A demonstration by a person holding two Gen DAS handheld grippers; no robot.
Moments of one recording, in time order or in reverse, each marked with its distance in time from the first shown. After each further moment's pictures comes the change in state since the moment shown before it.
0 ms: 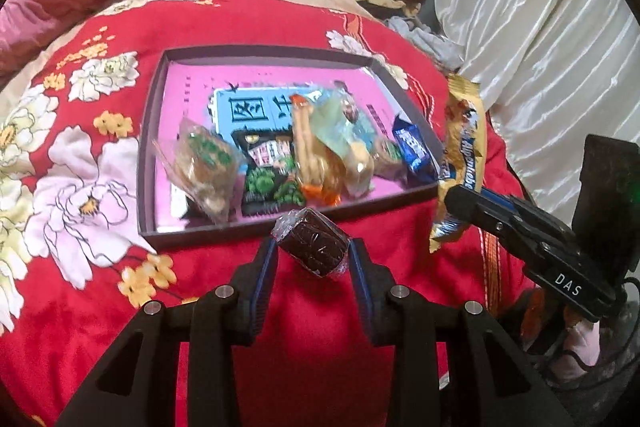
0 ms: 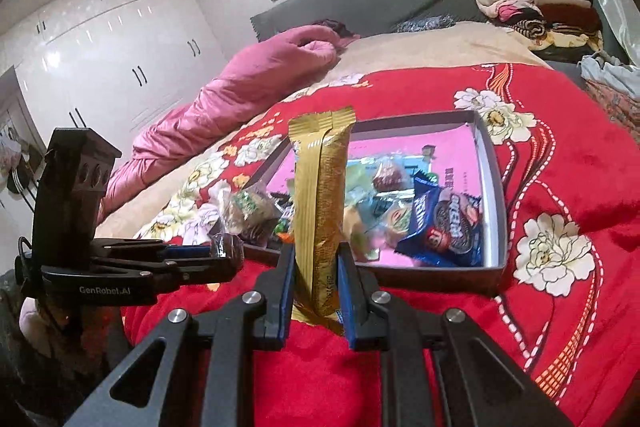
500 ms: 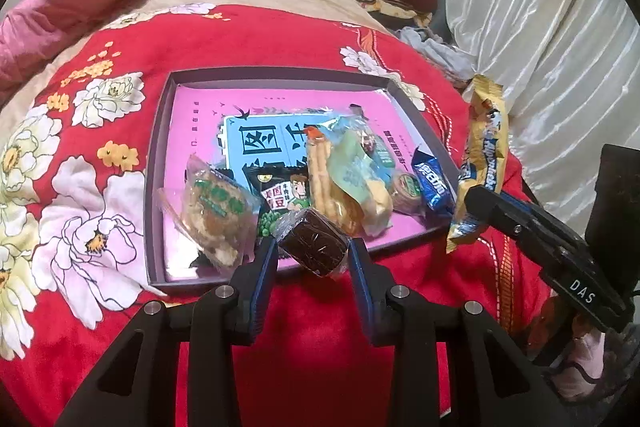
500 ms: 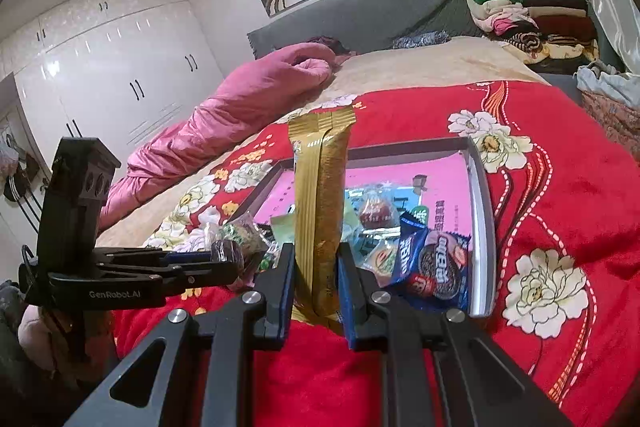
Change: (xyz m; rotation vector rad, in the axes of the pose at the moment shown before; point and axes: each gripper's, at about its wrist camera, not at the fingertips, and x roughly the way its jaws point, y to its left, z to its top) left arm 0.011 0.004 0.021 -0.005 -0.032 0.044; right arm 0.007 -0.012 0.020 -0.001 -0.060 -0.011
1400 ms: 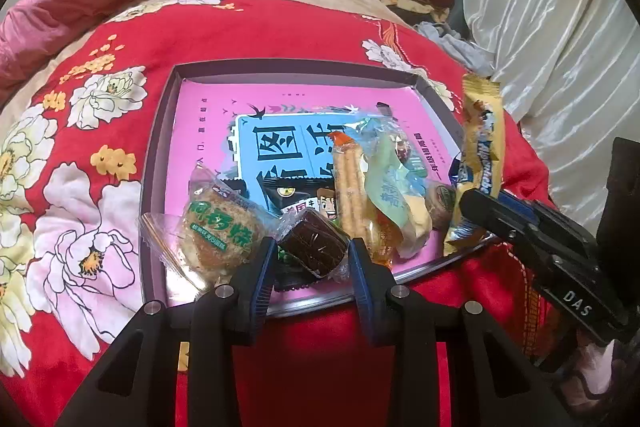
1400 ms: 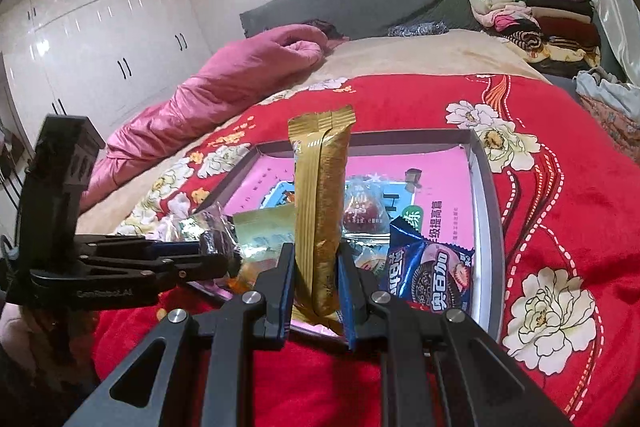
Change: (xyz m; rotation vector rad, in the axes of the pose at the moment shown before) left arm 0.031 0.011 0.013 -0.016 0.021 0.052; right arm 0.042 -0.007 0.003 -0.048 0.067 -0.062
